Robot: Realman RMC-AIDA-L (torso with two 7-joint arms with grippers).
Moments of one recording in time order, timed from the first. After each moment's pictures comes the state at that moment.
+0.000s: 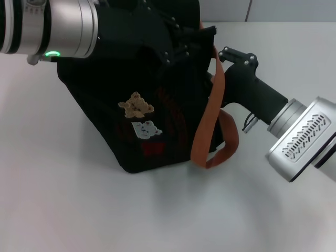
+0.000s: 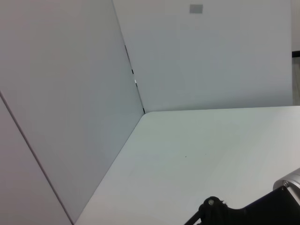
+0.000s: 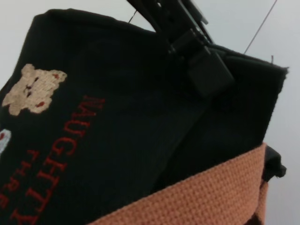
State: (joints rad) left arm -0.40 -2.07 1.42 1.72 2.08 1.31 -2.05; right arm 0.68 2.09 -0.21 0.20 -1.73 -1.27 -0.28
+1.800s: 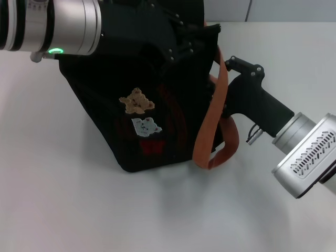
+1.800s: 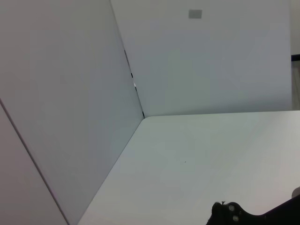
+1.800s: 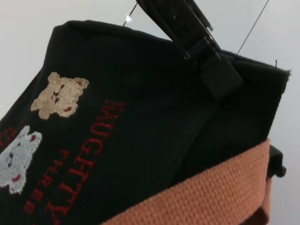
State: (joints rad) left arm -0.41 -2.07 1.42 1.71 2.07 1.30 -2.05; right arm 0.62 2.09 -0.20 0.23 -1.74 -1.32 -0.31
